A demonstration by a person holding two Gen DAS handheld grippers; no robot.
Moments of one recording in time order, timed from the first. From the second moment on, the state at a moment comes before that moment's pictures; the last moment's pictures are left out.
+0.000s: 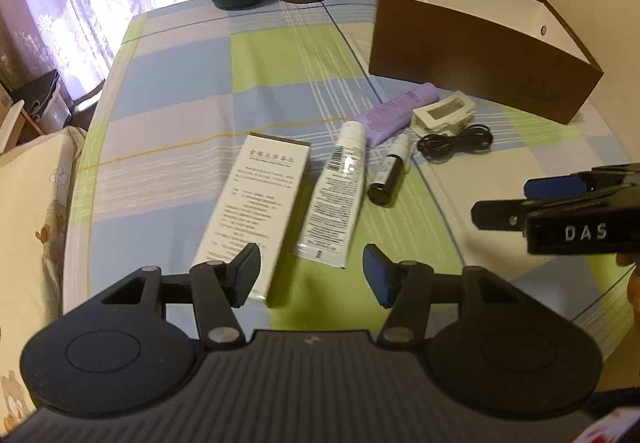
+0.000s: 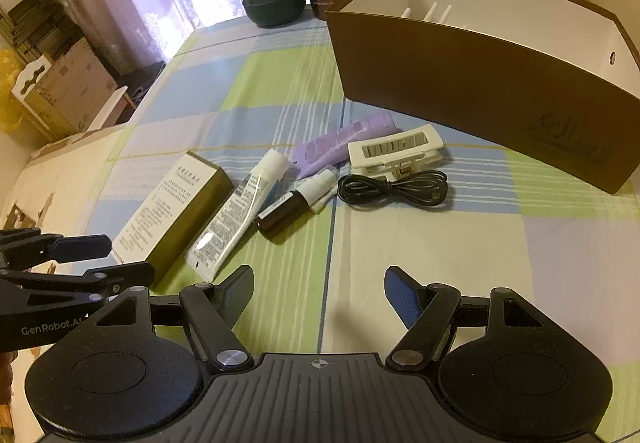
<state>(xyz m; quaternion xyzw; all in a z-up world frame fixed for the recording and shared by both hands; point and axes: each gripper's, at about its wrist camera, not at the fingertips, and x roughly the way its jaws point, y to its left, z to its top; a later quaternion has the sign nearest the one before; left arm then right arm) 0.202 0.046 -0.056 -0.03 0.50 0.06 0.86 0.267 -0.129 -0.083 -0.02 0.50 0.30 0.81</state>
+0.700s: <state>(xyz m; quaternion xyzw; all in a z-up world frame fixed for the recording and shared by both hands) 0.246 0.091 -0.097 0.04 0.52 0.02 0.85 0.285 -0.108 -0.110 0.01 0.53 0.25 0.81</state>
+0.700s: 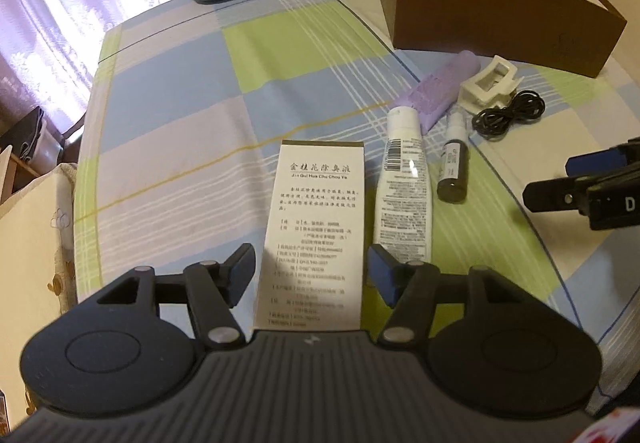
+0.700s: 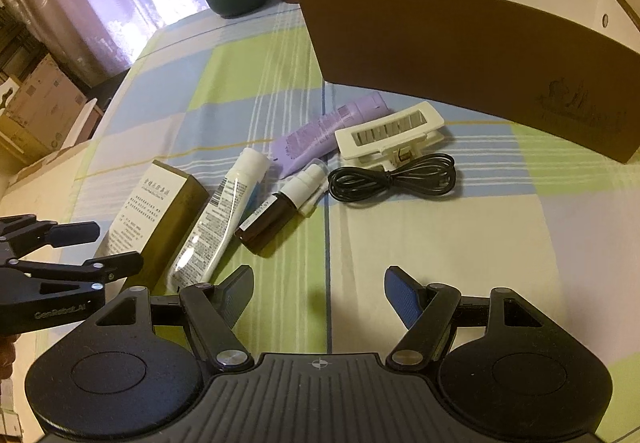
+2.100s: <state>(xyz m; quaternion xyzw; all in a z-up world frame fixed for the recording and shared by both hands) 0.263 0.130 -0.111 -0.03 0.53 0.06 0.84 0.326 -0.049 -0.138 -0.01 0.54 0.26 0.80</state>
